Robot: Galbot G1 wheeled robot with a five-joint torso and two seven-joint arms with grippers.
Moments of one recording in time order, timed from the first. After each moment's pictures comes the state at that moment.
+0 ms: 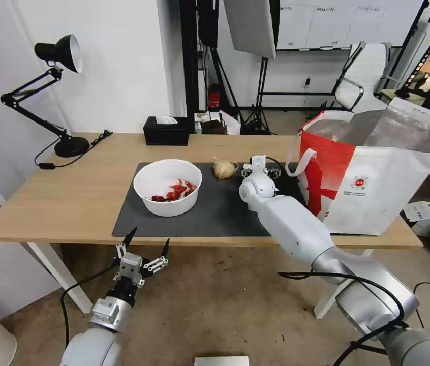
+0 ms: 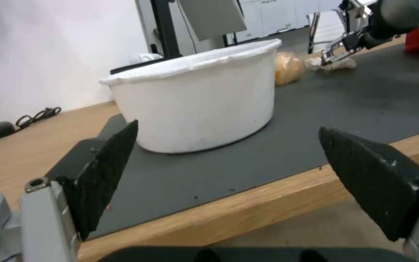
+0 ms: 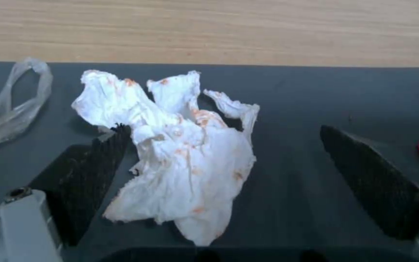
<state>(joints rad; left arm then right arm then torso) 1.55 -1.22 -0.47 -1.97 -0.06 -0.22 0.03 -0.23 1.38 -0.25 0.96 0.81 -0.44 0.74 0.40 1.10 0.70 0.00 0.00</state>
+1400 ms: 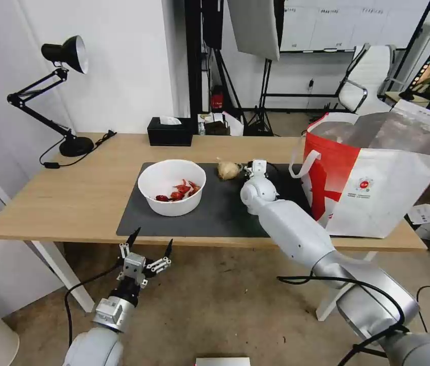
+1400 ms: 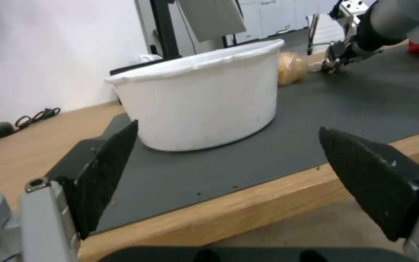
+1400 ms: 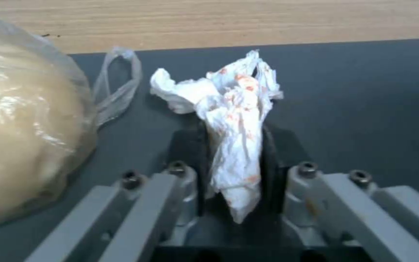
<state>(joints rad) 1.53 -1.22 -0.45 -1.96 -0.06 -0.22 0.03 -0.26 1.38 -0.23 0.97 0.89 -0.44 0.69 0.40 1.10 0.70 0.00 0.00</state>
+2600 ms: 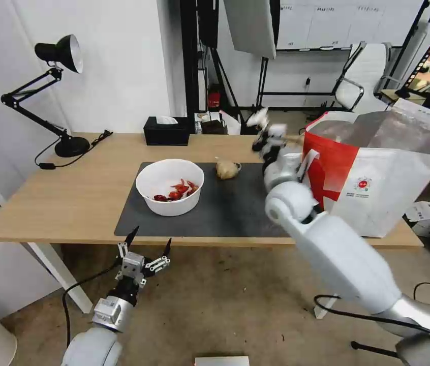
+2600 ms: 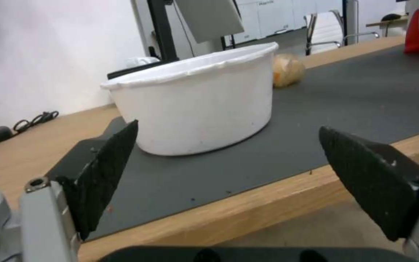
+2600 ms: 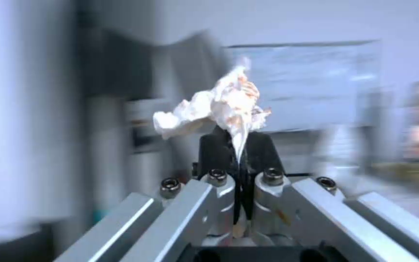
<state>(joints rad) 1.55 -1.23 -0.46 -1.98 -0.04 -0.22 0.03 -0.45 1.06 -0.03 1.78 0.55 -0.22 0.75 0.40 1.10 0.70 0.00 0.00</state>
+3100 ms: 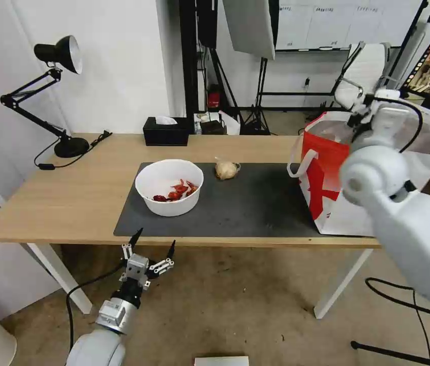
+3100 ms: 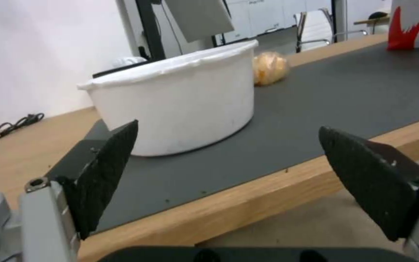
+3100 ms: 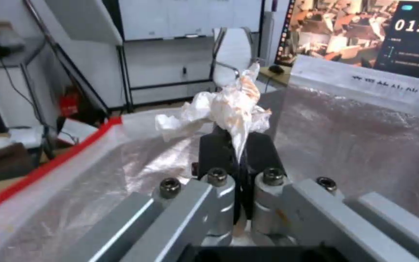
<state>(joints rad) 1.54 -1.23 -0.42 -1.97 -0.02 -0.22 0.03 -0.45 0.81 0.10 1.91 1.06 -0.57 1.07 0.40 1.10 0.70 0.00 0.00</state>
